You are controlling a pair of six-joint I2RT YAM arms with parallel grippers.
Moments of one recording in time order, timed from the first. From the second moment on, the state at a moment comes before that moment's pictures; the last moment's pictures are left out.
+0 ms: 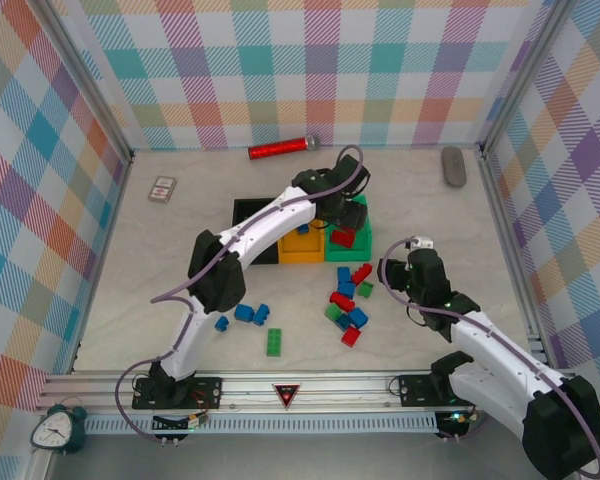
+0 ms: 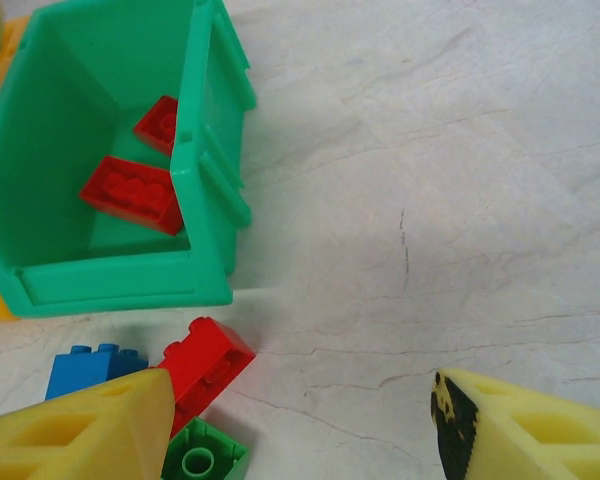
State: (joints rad) left arm -0.80 2.29 2.27 -1.01 -0.09 -0.42; right arm 0.43 0.89 0.40 -0.15 0.17 0.42
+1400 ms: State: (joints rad) left arm -0.83 1.42 1.09 -0.61 -0.15 -0.63; right arm 0.51 1.14 0.65 -0.42 -0.20 0.45
